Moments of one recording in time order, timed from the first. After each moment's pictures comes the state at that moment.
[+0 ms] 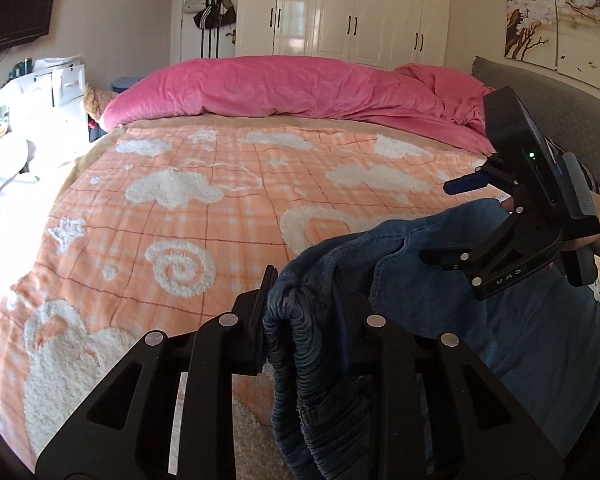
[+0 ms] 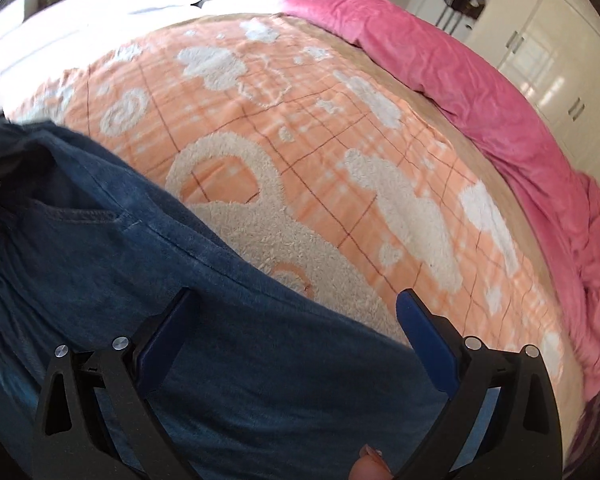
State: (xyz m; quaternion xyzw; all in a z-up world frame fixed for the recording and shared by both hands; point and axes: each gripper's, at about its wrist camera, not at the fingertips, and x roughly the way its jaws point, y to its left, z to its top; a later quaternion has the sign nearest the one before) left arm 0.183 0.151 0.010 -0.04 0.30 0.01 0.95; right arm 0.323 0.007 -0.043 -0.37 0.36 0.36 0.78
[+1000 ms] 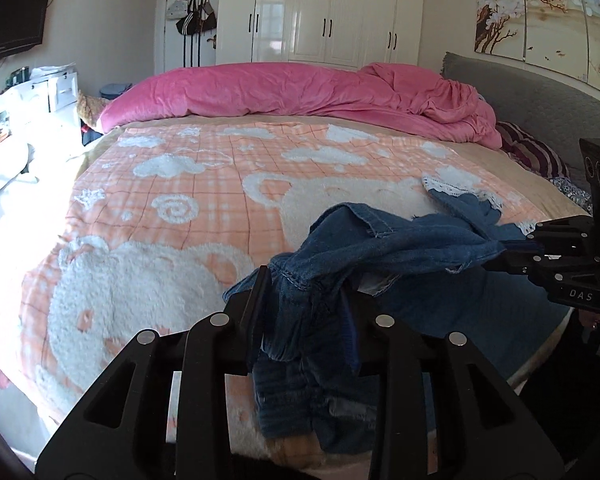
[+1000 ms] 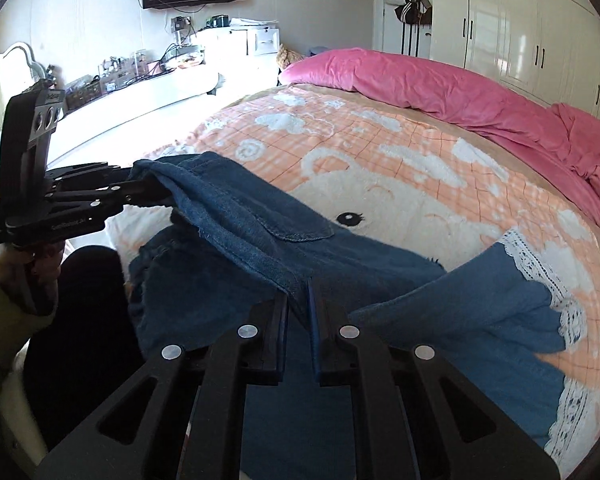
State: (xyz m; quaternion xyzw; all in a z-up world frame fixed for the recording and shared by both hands) left arm 0.045 0.102 0.026 -0.03 0.30 -0.02 0.95; right arm 0.104 -0.124 -0.001 -0.16 0.33 0.41 0.83
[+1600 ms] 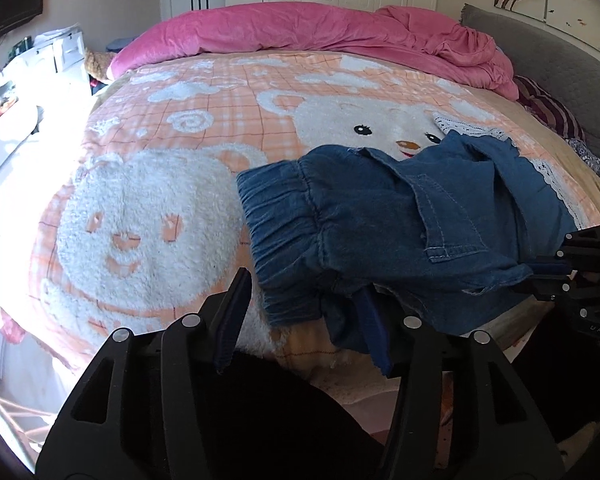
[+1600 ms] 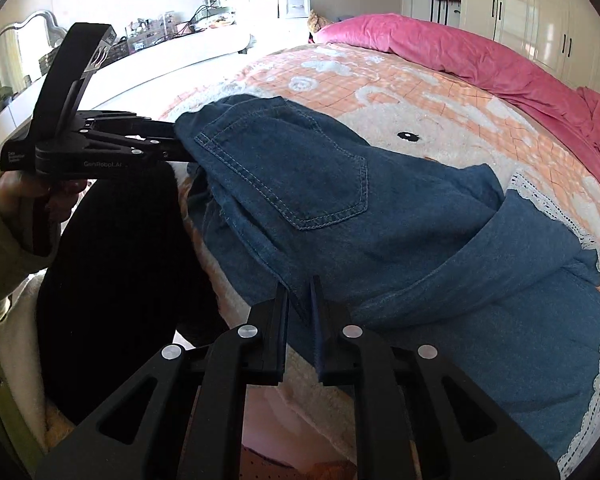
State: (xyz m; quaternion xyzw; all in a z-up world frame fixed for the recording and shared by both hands) left arm 0.015 0.103 -0.016 -0.03 0.40 0.00 0.91; right arm 0.045 -0.134 -0.049 -0.18 0.38 0.44 0.80
